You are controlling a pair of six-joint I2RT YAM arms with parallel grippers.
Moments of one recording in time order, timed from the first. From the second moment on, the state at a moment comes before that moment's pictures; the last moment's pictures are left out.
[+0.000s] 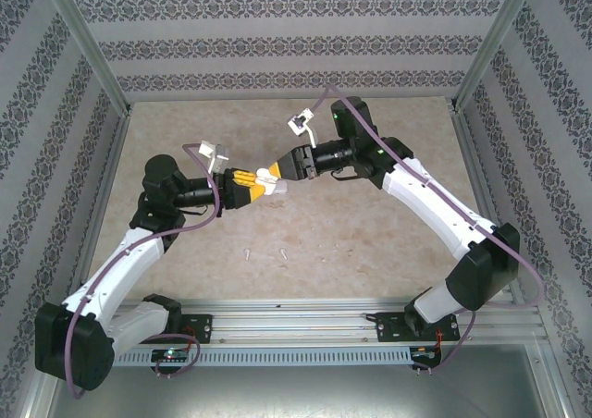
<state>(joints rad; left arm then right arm) -0.26 1.04 0.72 0.34 1.12 -0.39 0.56 1.52 1.44 -0.47 -0.96 0.42</state>
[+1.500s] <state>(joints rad) -0.24 1.01 0.46 0.63 0.99 -0.18 0.70 1.51 1.39 -0.48 -0.58 0.58</state>
